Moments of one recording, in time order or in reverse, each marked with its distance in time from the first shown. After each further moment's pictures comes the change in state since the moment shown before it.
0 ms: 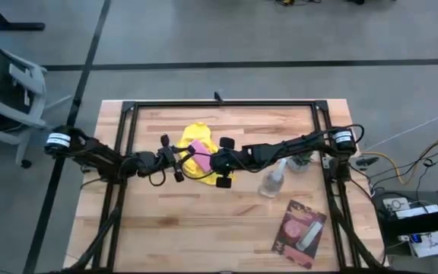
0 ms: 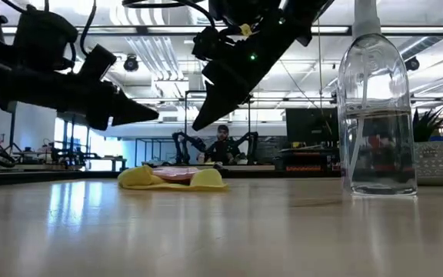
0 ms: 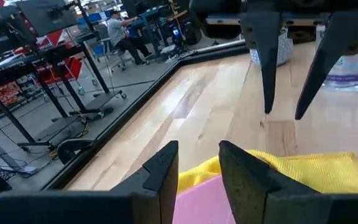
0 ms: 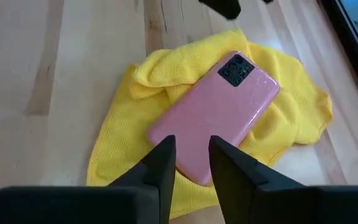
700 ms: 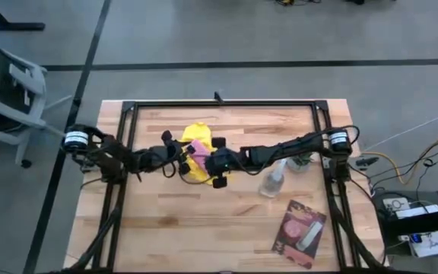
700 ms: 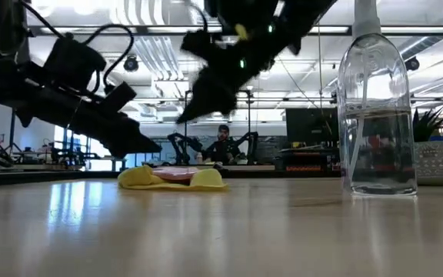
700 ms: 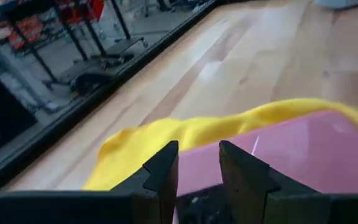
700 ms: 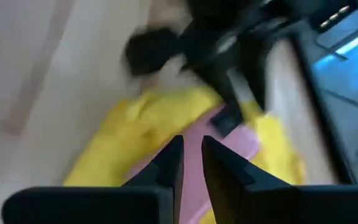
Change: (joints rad) left arm 0.163 0.181 0.034 -0.062 -0.003 -0.158; right arm 0.021 0.087 -0.001 0.192 0.025 -0.260
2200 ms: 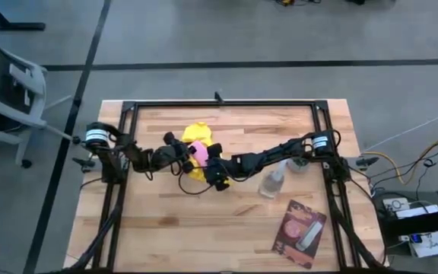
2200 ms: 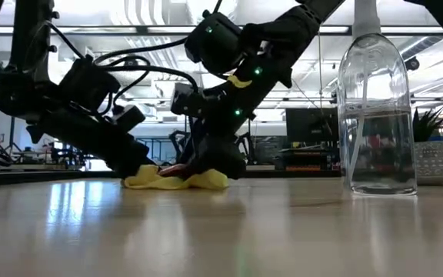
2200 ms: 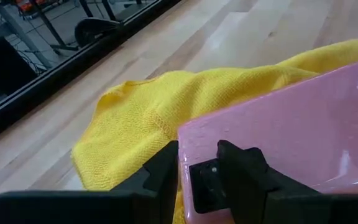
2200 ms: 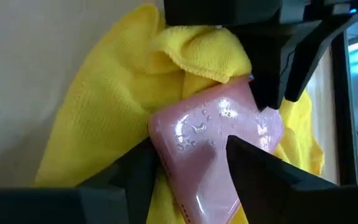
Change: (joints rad) left arm 0.019 0.240 0.051 0.020 -0.002 -0.069; right arm -0.016 0.139 0.047 -0.017 0.116 -0.233
